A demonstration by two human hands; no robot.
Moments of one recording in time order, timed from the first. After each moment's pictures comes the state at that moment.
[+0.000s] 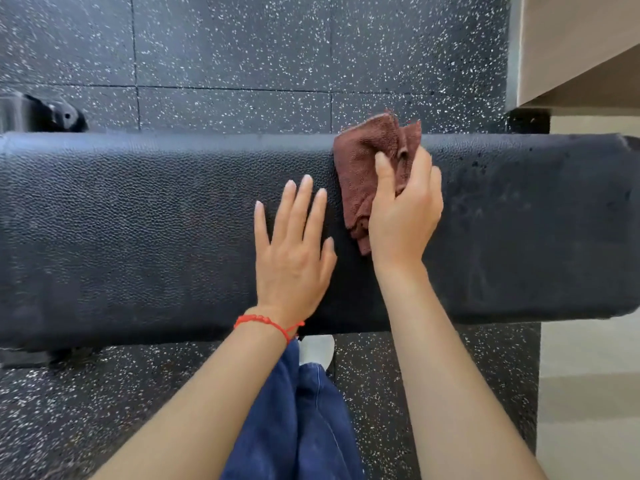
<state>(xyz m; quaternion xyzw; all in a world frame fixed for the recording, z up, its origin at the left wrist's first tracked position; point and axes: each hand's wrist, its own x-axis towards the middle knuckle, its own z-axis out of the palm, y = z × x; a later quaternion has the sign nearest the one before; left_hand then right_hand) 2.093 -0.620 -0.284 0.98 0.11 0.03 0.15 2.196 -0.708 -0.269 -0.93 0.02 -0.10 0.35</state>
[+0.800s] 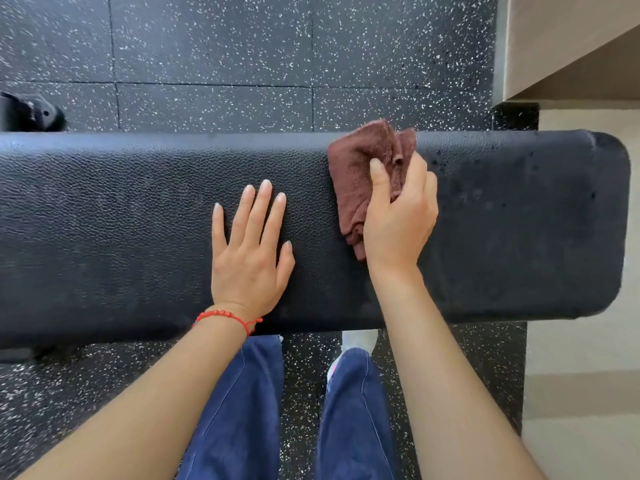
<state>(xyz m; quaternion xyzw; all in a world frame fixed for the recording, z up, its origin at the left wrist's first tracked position) 2.093 -0.627 -0.294 0.99 0.10 0.01 0.10 2.207 -0.754 -0.263 -0.93 0.03 -0.07 0.37</state>
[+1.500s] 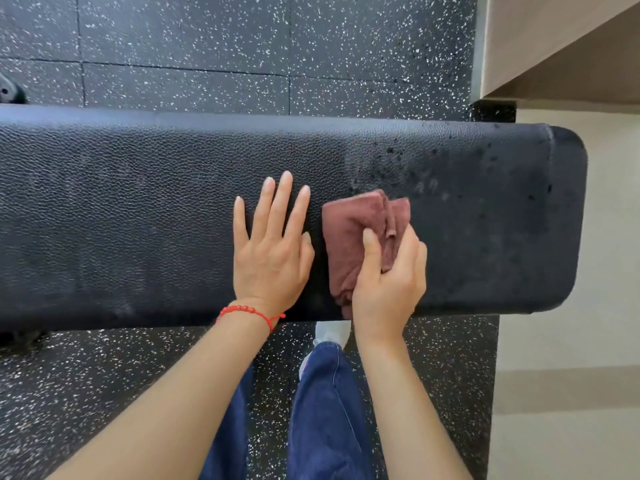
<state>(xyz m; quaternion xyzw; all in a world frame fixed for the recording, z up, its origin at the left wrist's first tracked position) 2.117 -0.709 -0.298 0.99 0.11 0.02 0.11 2.149 -0.829 -0.262 -0.92 0.07 -0.04 0.39</state>
